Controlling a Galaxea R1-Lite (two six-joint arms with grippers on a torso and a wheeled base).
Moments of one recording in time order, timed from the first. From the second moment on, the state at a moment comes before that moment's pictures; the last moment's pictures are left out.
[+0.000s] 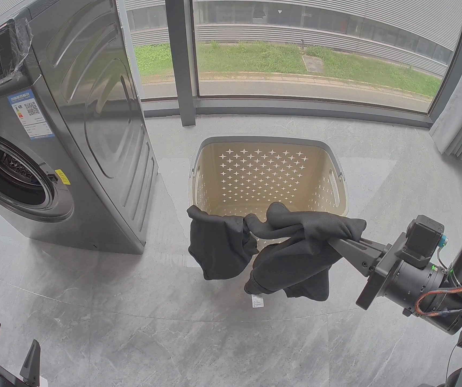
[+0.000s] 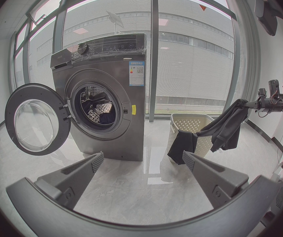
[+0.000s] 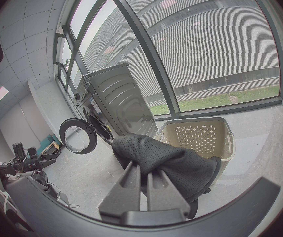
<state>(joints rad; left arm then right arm) 0.00 0.02 -0.02 0.00 0.02 -0.02 0.80 1.49 -0.31 -1.20 -0.11 0.19</state>
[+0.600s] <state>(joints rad) 0.00 0.02 -0.02 0.00 0.02 -0.02 0.80 1.49 -0.31 -1.23 -0.09 0.19</state>
